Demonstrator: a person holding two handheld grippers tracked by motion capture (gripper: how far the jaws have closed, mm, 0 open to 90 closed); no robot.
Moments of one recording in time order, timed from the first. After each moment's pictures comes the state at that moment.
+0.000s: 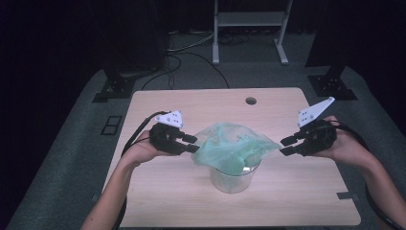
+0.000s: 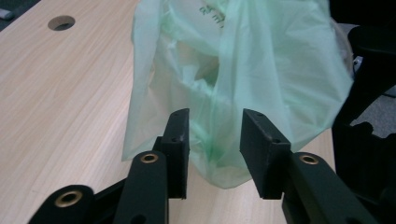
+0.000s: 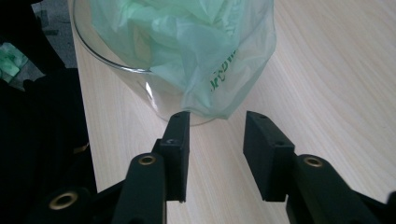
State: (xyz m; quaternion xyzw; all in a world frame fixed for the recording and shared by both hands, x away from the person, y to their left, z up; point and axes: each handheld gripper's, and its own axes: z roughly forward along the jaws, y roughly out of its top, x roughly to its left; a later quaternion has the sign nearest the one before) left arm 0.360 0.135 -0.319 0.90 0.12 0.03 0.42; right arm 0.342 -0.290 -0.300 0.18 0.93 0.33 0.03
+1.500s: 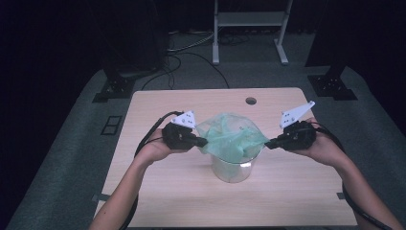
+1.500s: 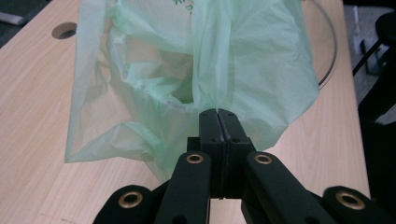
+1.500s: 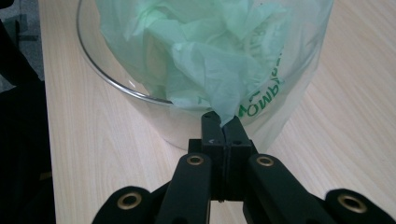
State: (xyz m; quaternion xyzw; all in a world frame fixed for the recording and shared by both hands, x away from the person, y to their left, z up) left arm 0.368 0.109 -0.328 0.90 0.11 0.05 0.41; right arm 0.356 -0.258 -0.324 0.18 0.92 0.34 0.06
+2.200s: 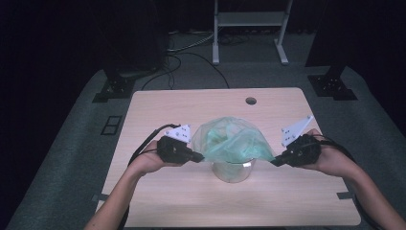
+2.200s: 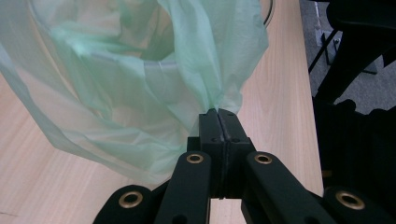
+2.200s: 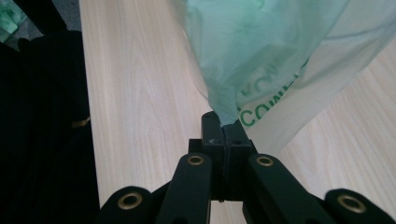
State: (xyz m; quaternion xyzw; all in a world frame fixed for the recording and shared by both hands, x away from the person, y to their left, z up) left arm 0.344 0.119 -0.349 0.91 0.08 0.00 0.40; right arm 0.326 -0.258 -0.337 0.13 0.95 0.28 0.02
